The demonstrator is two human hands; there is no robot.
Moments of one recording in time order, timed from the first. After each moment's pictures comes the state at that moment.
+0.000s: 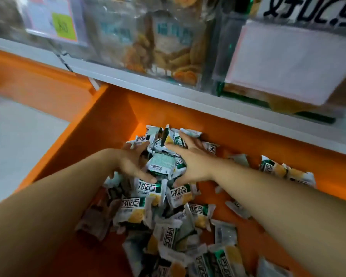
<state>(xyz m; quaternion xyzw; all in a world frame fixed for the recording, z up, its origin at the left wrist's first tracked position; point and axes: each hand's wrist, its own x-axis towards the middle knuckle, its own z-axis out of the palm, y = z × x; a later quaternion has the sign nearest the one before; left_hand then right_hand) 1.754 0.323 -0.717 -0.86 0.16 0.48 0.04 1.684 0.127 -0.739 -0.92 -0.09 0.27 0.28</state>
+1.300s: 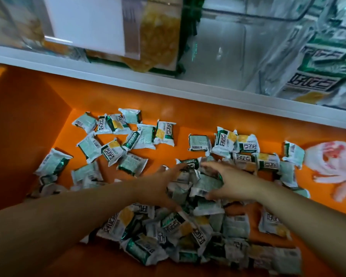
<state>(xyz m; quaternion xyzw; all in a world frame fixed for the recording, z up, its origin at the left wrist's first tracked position) 1.572 0.166 -0.738 -0.77 0.37 0.50 -0.13 1.471 -0.040 -0.709 -0.86 0.13 0.38 0.32</state>
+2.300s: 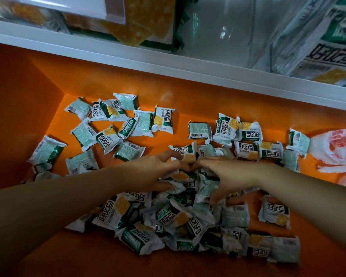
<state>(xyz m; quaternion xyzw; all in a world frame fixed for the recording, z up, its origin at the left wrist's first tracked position) 1.586 0.177 -0.749 -0.73 0.59 0.31 -0.13 1.484 -0.040 -0.717 -0.85 -0.01 0.47 0.25</state>
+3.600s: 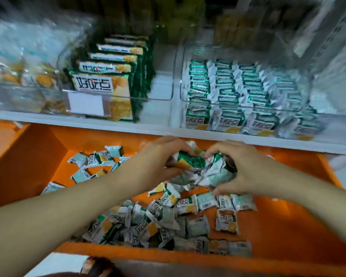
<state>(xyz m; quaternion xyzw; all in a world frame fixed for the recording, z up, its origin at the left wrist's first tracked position) 1.491 0.113 -0.521 -0.80 0.51 0.15 -0.29 1.362 -0.076 -0.502 -0.96 0.05 0.11 0.26</state>
